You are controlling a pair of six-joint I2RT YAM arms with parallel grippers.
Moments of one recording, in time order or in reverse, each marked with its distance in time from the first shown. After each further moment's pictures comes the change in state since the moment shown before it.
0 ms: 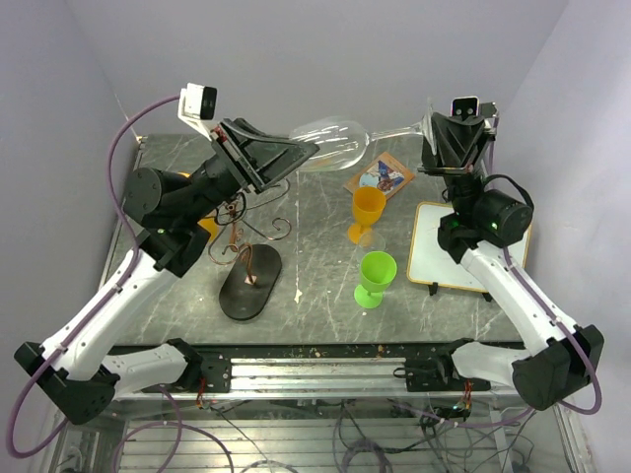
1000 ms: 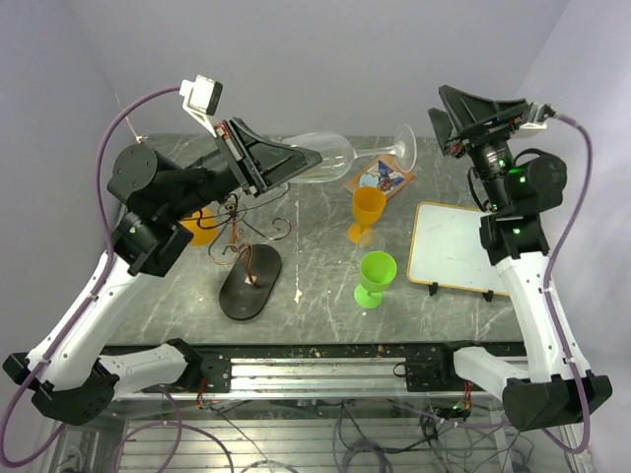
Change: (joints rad) left arm -0.002 0.006 0.172 -0.356 0.062 0.114; right arm -0.281 -0.140 0.024 -0.805 0.061 -0.621
